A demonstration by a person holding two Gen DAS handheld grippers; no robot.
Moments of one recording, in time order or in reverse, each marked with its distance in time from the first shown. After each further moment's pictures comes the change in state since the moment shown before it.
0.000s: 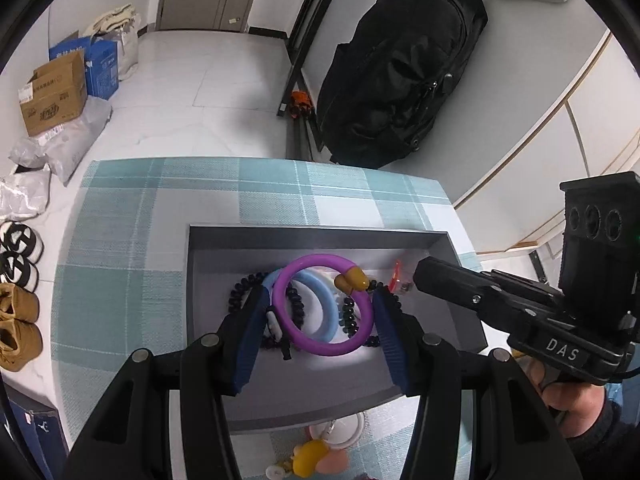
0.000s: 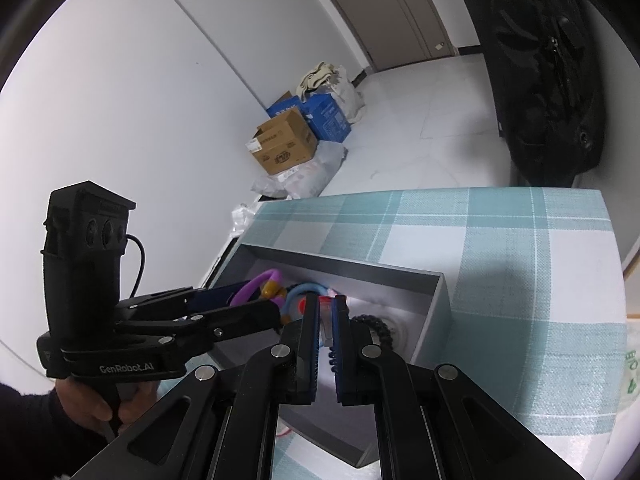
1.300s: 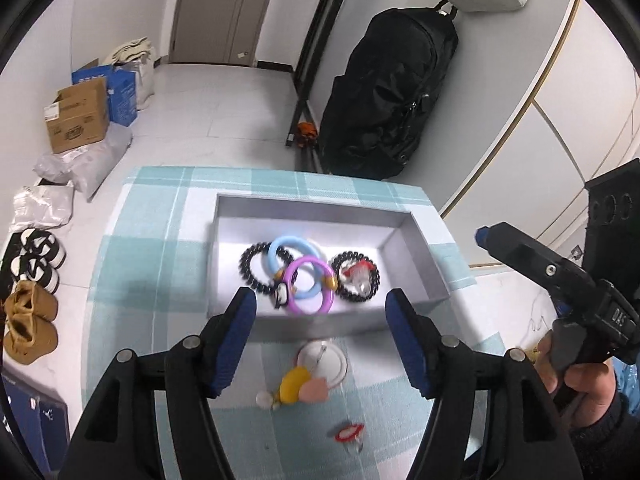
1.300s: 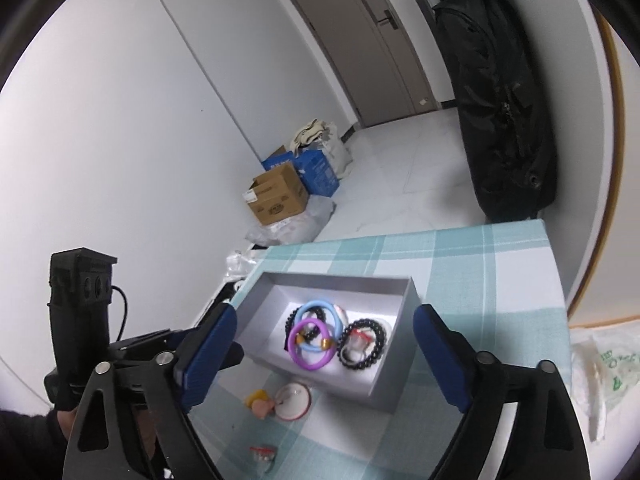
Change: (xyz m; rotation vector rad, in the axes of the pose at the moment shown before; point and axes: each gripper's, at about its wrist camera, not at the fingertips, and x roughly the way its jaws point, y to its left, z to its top) left arm -0.048 -0.024 -0.045 0.018 -0.130 0.061; right arm -0.071 0.024 -0.027 -0.020 -0.219 -0.074
